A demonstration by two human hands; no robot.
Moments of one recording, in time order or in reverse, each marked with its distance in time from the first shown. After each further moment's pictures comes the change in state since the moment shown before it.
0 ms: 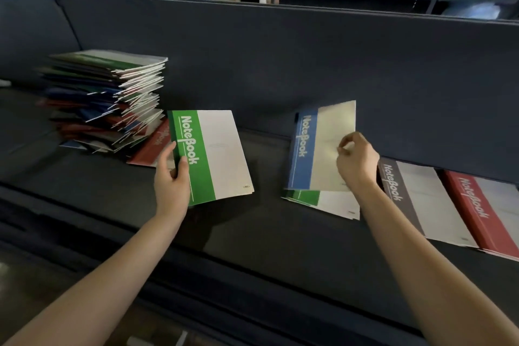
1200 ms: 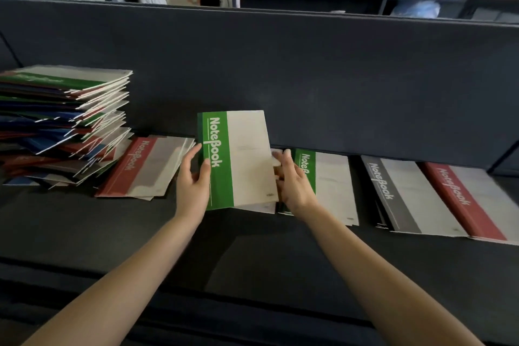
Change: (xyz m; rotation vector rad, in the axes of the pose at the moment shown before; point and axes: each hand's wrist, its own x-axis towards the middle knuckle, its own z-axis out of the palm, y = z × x) left_hand 0.029 0.005 0.055 -0.097 -0.297 0.034; right_hand -0.046 -0.036 0.076 0.626 -0.460 0.255
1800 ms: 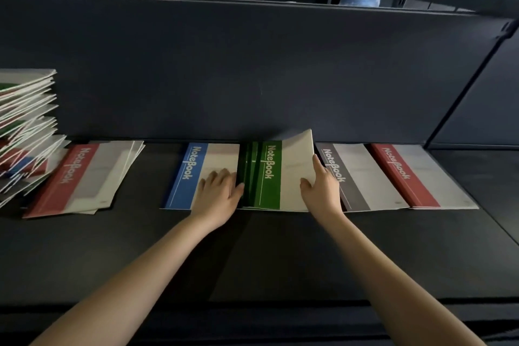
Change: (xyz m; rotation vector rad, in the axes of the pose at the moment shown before) left_hand -0.021 -0.012 0.091 0.815 -0.720 0.170; right_hand -0.030 0.028 -0.115 -0.711 0.475 -0.058
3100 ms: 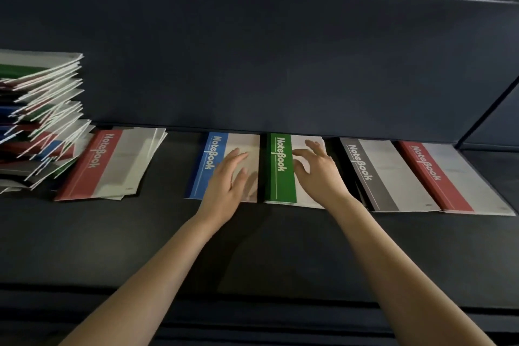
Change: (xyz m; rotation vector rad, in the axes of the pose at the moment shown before) left_hand -0.020 -0.020 -0.017 -0.509 0.254 0.115; right_hand 0.011 -0.046 0.020 -0.197 -0.175 -0.260
